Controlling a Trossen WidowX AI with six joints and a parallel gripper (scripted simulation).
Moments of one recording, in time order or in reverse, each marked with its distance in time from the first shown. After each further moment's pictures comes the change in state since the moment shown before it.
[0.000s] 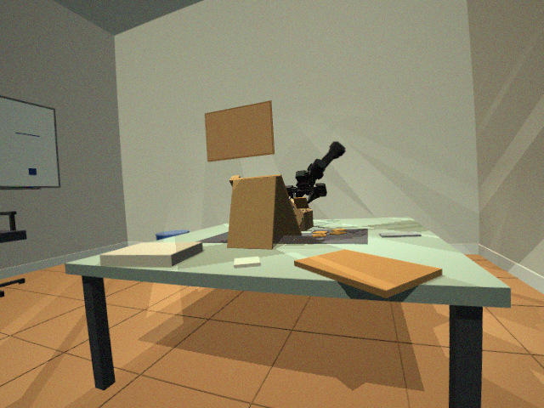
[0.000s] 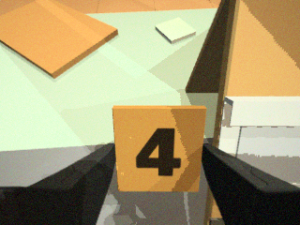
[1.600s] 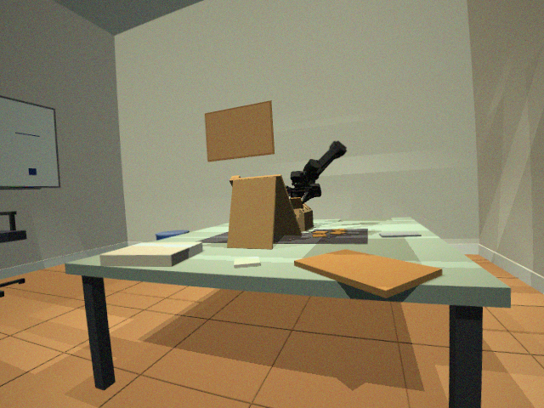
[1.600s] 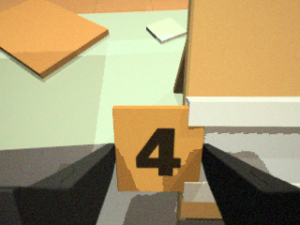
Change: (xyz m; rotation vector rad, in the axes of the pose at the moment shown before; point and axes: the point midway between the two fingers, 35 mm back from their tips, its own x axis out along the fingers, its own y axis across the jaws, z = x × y) arm 0.000 -0.024 0.000 -0.002 -0.001 -0.001
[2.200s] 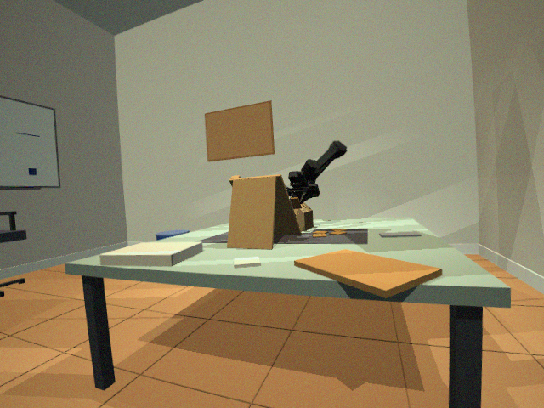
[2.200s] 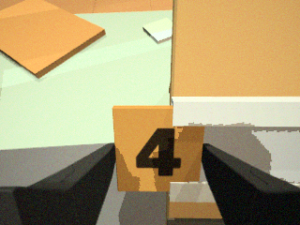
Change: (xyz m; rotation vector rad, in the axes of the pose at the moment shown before) arm 0.000 -0.009 0.000 -0.001 0.000 0.000
